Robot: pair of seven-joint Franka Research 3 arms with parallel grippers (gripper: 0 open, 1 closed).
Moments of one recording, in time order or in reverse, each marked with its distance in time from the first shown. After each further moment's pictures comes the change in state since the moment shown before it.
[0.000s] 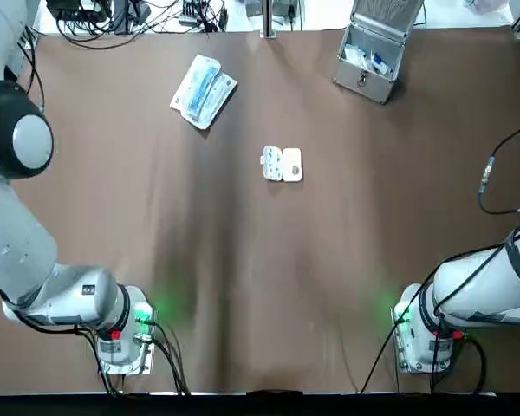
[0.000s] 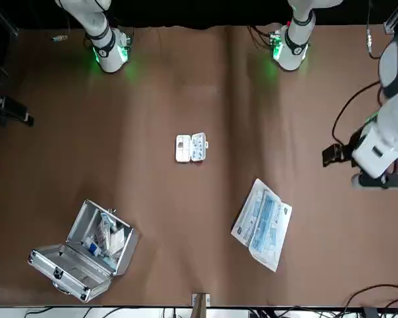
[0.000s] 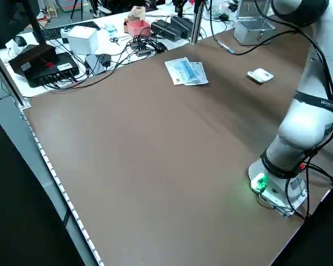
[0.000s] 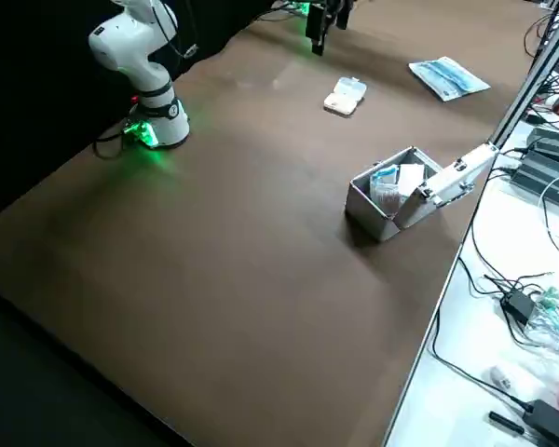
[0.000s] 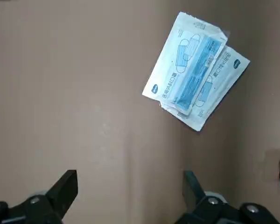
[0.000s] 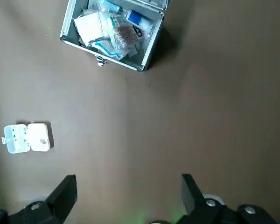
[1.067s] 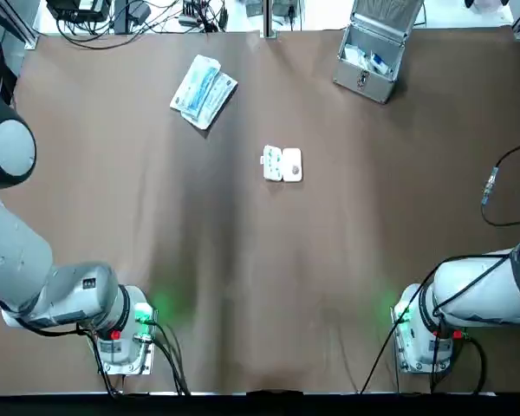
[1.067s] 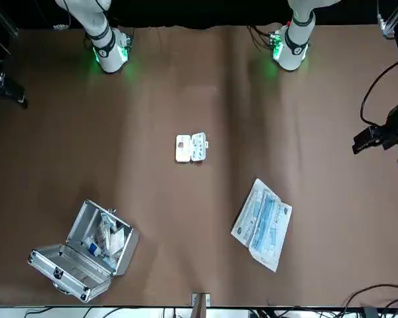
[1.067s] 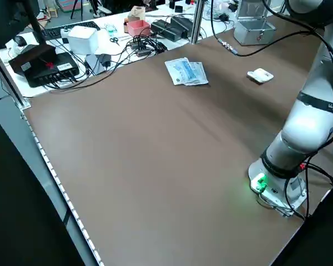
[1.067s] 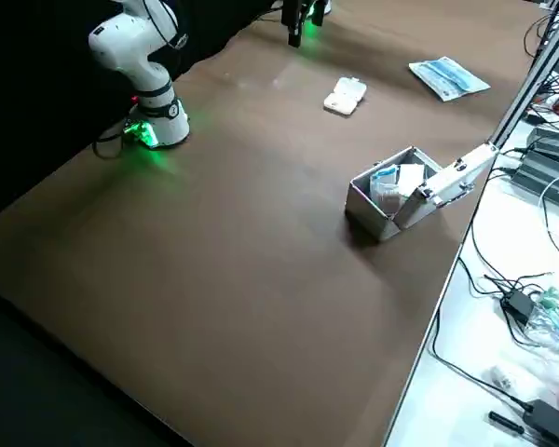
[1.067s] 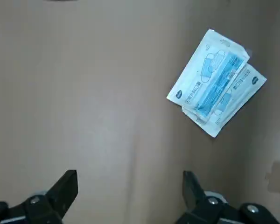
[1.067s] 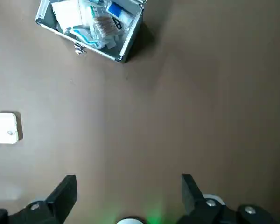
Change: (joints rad) left arm 0.117 -0.101 -0.011 -0.028 0.002 -0.017 -0.006; right arm -0.007 -0.158 0.024 -0.184 -0.120 0.057 -0.064
